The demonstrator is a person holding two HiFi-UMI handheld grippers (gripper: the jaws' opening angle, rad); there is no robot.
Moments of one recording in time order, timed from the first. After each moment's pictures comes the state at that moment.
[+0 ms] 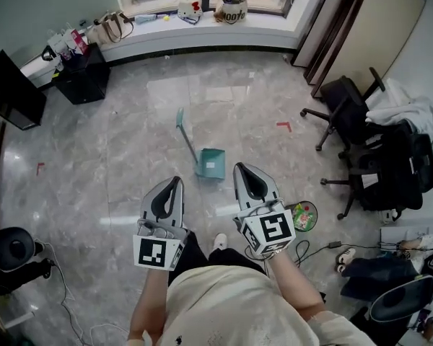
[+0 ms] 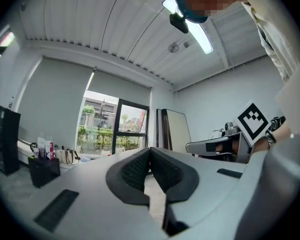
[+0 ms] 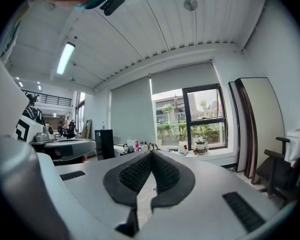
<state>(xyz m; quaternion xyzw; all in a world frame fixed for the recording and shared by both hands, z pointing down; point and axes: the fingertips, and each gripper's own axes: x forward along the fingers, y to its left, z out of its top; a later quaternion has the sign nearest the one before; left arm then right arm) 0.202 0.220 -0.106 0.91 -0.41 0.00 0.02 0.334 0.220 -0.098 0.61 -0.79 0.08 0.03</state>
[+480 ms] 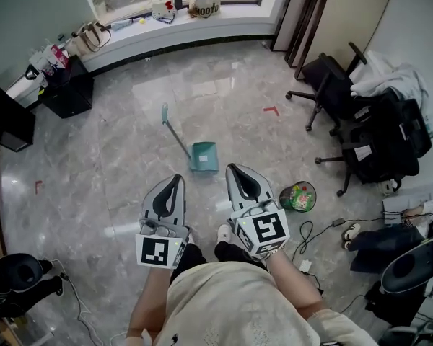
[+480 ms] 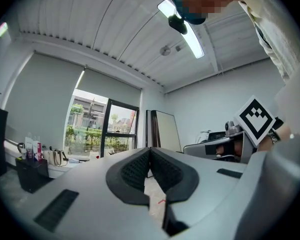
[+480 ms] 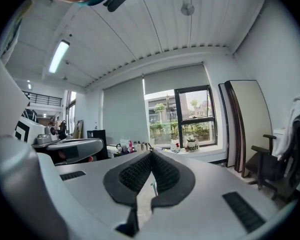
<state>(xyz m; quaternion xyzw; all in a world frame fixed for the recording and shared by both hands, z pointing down) 0.210 0.287 -0.117 0.93 -0.36 -0.02 0.01 0.319 0.302 -0.103 0.64 -0.76 0.09 0.03</state>
